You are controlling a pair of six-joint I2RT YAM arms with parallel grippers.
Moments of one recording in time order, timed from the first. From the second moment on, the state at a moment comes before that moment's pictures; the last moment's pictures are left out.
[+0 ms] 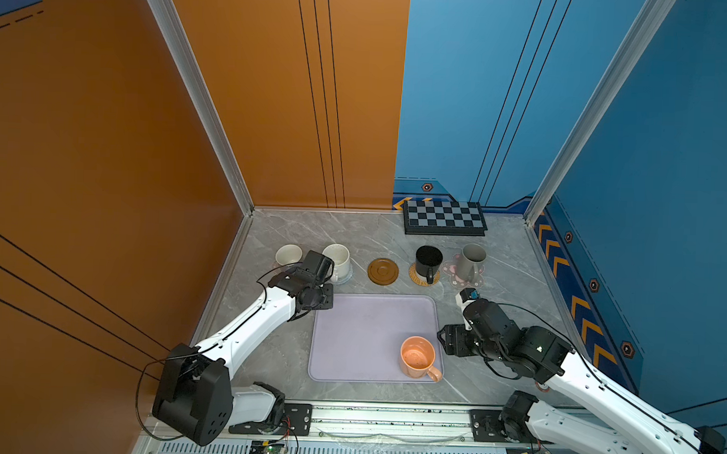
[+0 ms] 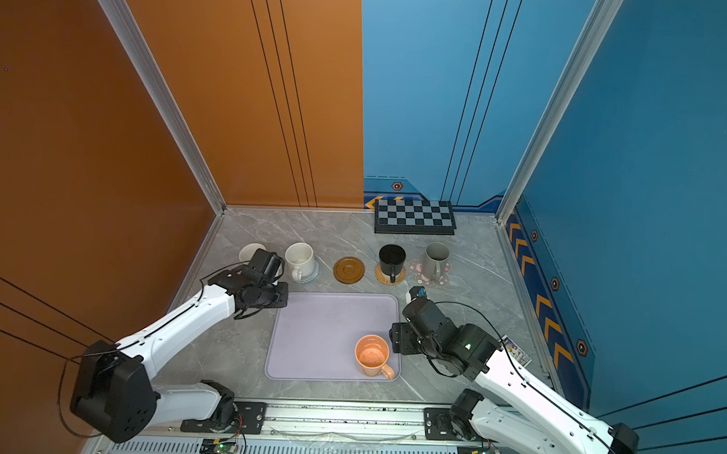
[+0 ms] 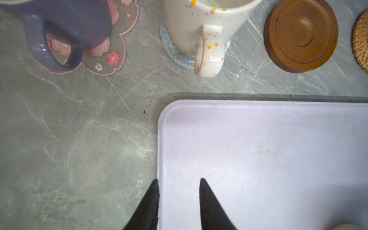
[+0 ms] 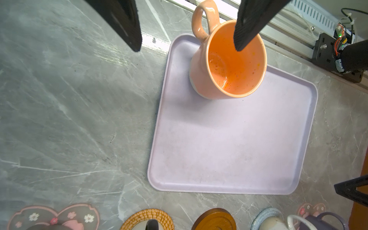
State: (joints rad) left arm -0.39 1.29 0.93 -0.76 -0.12 -0.43; right arm 0.85 0.86 0.82 -0.92 0.10 0.65
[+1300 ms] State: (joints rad) left arm -0.45 1.19 0.91 -0.80 -0.11 -0.47; right arm 1.28 0.91 0.69 -0.94 0.20 0.76
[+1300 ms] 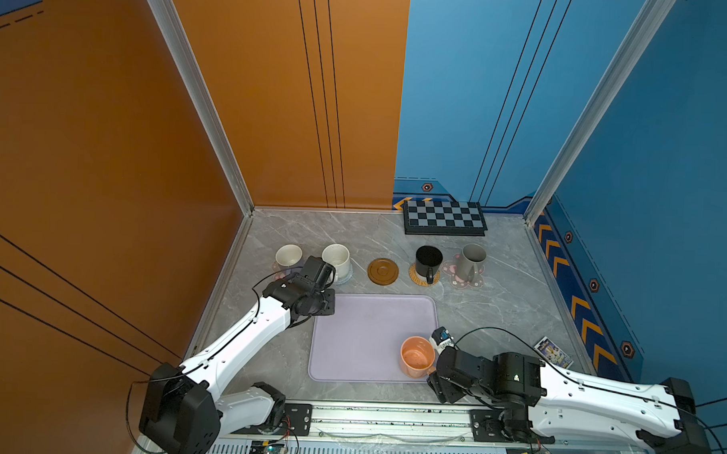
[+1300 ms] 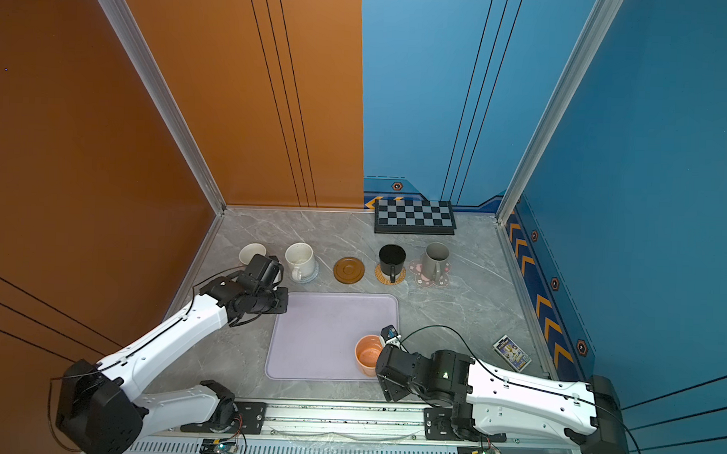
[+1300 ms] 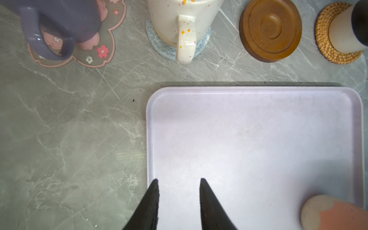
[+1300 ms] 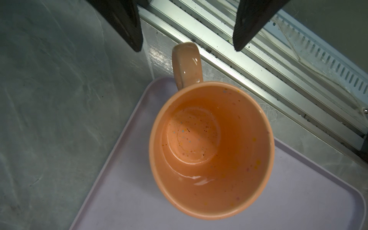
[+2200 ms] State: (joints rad) left arm -0.45 1.17 0.89 -0.80 -0.11 -0.48; right arm 1.22 1.19 0.74 -0.85 0.18 0.63
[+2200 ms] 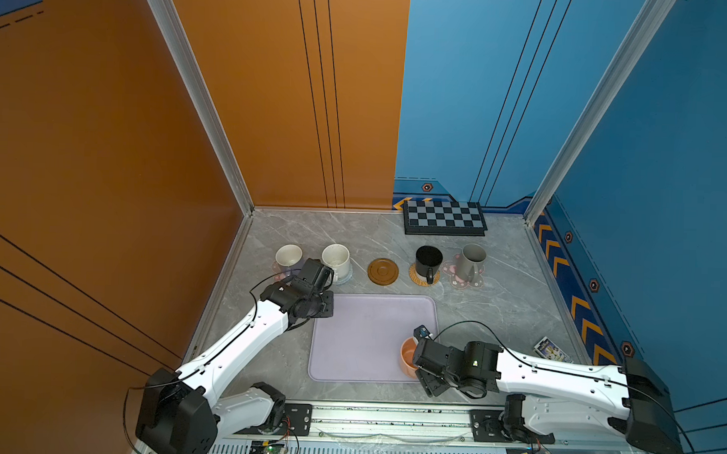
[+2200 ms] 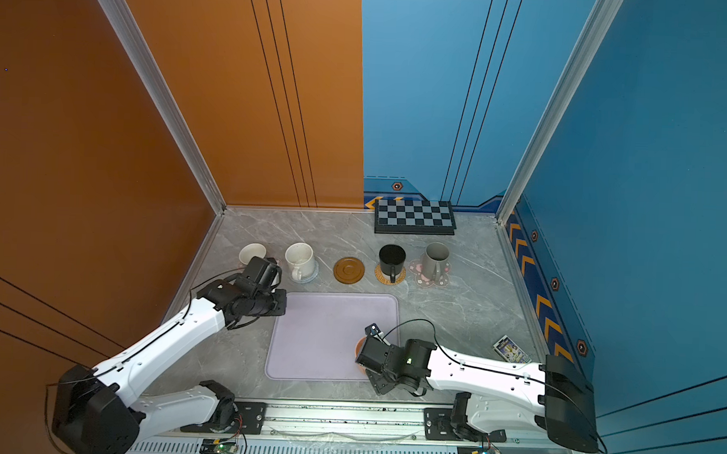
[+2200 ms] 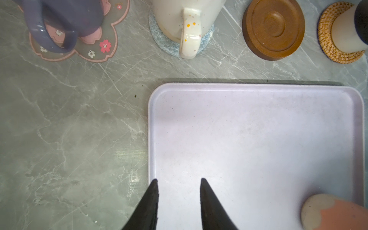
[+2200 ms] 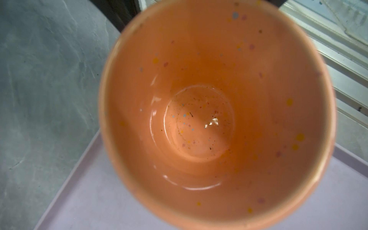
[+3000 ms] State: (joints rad) left arm -0.45 1.14 0.86 -0.81 -0.11 -0.49; right arm 1.22 1.27 0.76 -0.83 0.15 0.63
